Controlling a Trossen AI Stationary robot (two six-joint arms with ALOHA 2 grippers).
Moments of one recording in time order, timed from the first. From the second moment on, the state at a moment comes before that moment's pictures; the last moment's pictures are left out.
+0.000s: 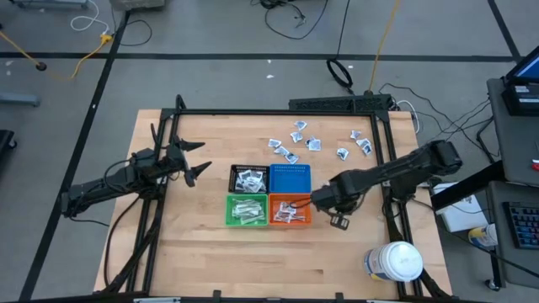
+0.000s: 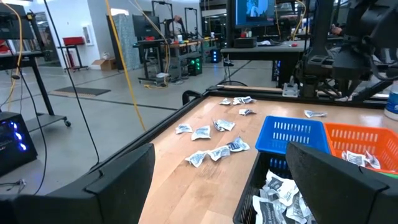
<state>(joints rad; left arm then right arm) 0.33 0.03 0.04 -0.03 -0.05 0.05 0.24 1.55 1.08 -1.27 -0.10 0.61</state>
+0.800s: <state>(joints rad) 0.33 0.03 0.04 -0.03 -0.05 0.05 0.16 2.03 1.84 -1.32 -0.10 0.27</state>
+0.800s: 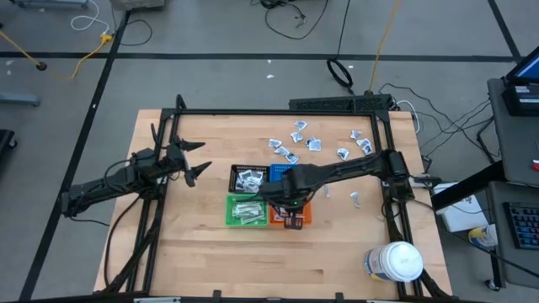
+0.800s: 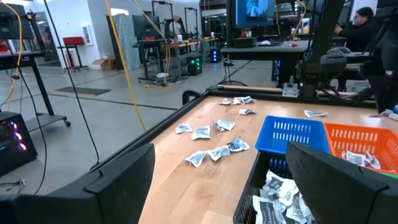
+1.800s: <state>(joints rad) 0.33 0.03 0.04 -0.03 -0.05 0.05 0.15 2.06 1.62 -1.04 -0.05 0.35</state>
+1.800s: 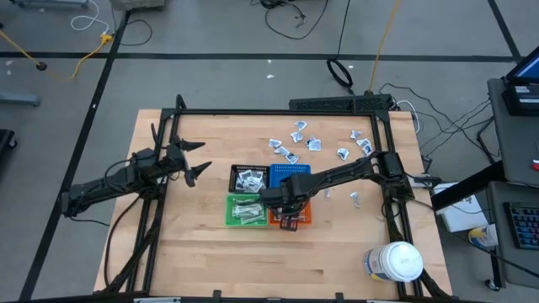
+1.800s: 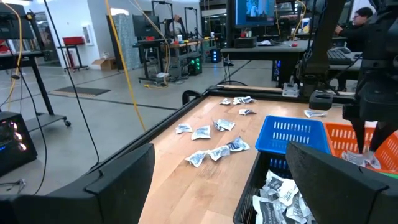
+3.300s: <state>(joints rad) 0.33 0.03 0.04 -0.03 -0.05 0.05 0.14 1.93 1.56 -1.05 0.03 1.05</state>
